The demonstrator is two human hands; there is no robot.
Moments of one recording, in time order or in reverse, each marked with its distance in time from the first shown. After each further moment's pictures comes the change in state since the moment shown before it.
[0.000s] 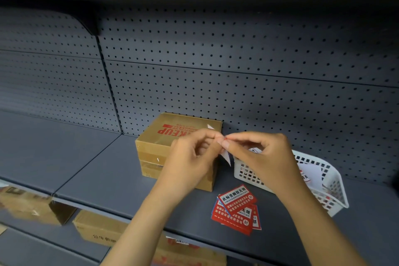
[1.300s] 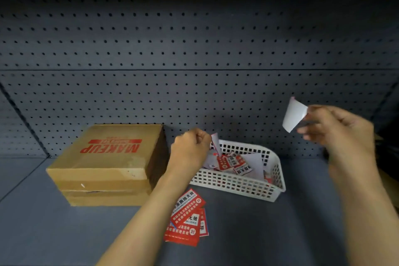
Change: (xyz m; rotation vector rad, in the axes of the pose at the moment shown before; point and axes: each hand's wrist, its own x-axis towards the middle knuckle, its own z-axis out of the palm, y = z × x) left_hand 0.079 -0.030 0.145 0.382 -0.133 -0.259; right_hand -0.016 0.041 -0.183 0.175 0.741 0.488
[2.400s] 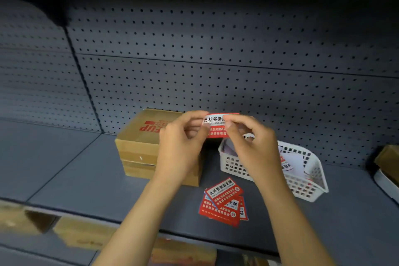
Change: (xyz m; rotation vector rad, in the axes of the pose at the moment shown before) left_hand -0.065 -0.040 -0.111 -0.342 0.335 0.244; right_hand -0.111 0.043 0.151 -0.203 -0.459 -0.334
